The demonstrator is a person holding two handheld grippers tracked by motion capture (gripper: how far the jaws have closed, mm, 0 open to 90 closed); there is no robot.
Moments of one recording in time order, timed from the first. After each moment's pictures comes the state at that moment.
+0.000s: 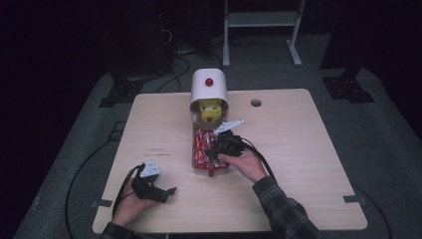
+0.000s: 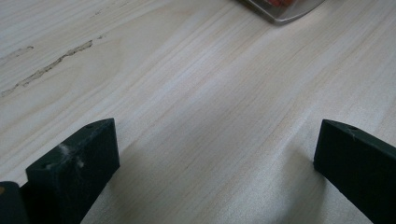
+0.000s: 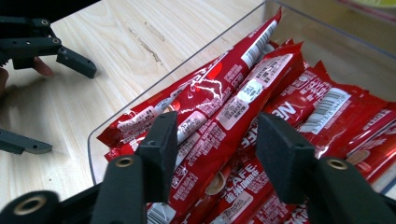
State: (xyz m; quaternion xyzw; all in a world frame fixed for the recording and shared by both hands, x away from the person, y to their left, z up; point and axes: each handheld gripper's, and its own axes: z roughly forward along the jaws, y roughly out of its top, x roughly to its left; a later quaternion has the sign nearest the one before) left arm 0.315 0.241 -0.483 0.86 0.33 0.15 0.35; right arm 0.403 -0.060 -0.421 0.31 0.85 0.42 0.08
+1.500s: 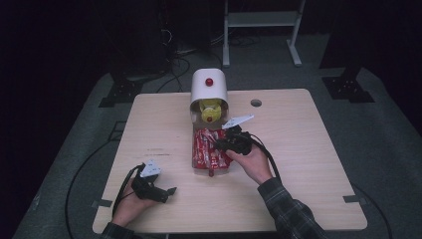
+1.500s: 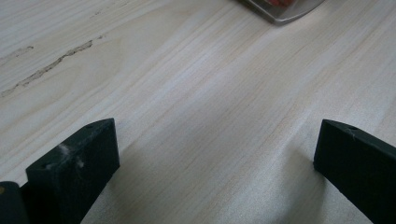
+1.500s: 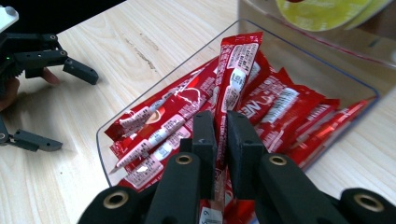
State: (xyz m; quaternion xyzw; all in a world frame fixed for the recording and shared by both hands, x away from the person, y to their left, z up) left arm 0.315 0.241 -0.483 0.86 0.34 0.15 0.35; right arm 0.398 -0.083 -0.397 0.32 0.84 0.42 0.08
